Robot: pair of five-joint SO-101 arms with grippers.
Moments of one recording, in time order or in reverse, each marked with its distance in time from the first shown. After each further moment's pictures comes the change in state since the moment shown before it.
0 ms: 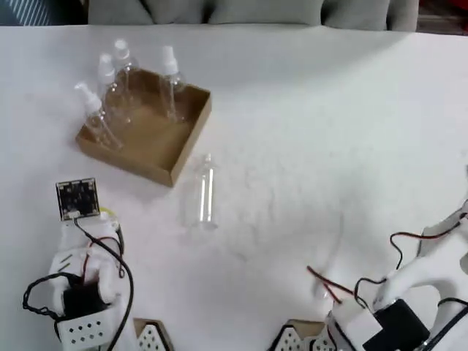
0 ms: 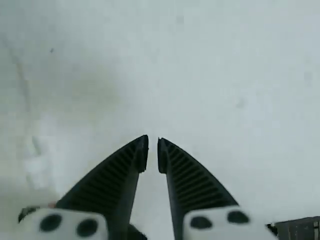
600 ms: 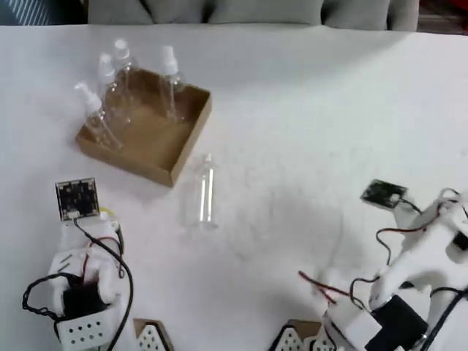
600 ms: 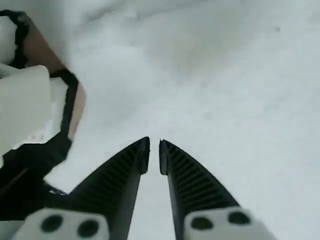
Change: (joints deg) left arm 0.0 0.0 0.0 0.0 0.0; right arm -10.7 0.7 3.3 7.8 61.5
